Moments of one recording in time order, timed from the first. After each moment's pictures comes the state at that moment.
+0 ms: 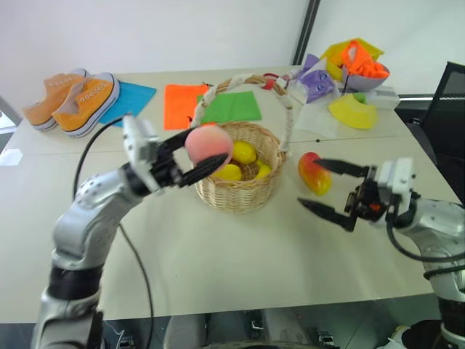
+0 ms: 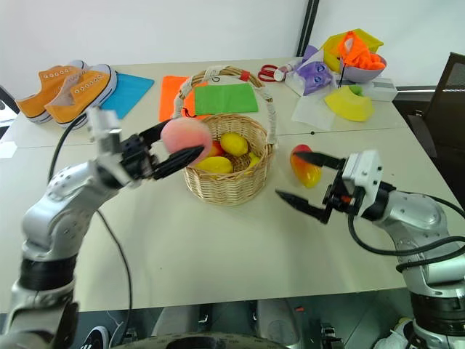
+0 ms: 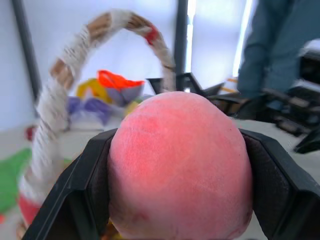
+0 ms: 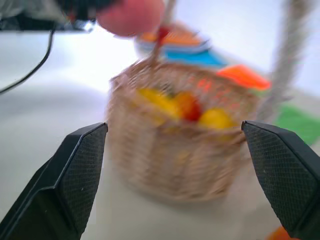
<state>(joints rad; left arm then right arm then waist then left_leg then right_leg) -0.43 0.47 0.02 -0.34 -0.63 0.43 -0.69 -0.09 -0.71 -0.26 -0.36 0.62 0.23 0.96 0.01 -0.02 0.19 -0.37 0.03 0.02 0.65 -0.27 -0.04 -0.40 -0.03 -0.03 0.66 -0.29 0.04</state>
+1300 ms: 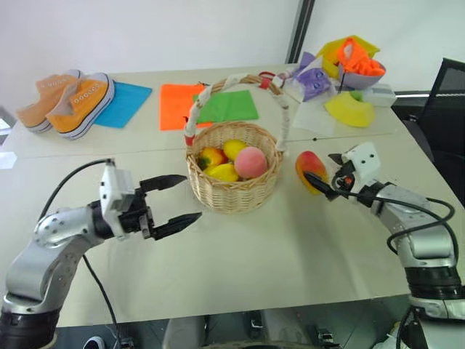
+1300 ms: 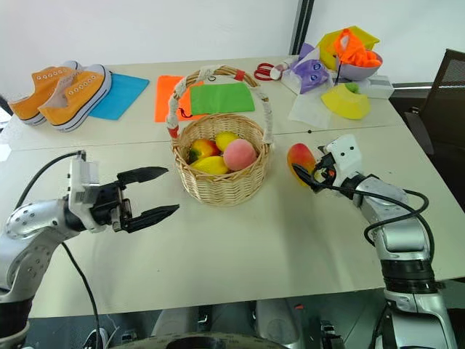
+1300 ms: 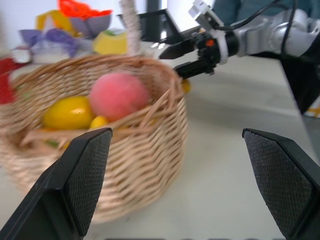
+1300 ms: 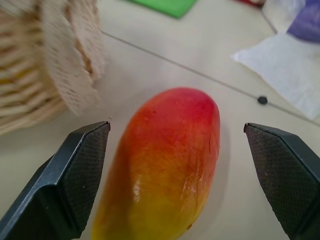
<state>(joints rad) 0.02 0.69 0.24 -0.48 -0.66 0.35 -0.99 -0.31 -0.62 -0.10 -0.04 0.28 0.46 0.57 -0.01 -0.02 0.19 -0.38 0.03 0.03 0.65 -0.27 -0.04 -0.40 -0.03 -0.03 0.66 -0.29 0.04</state>
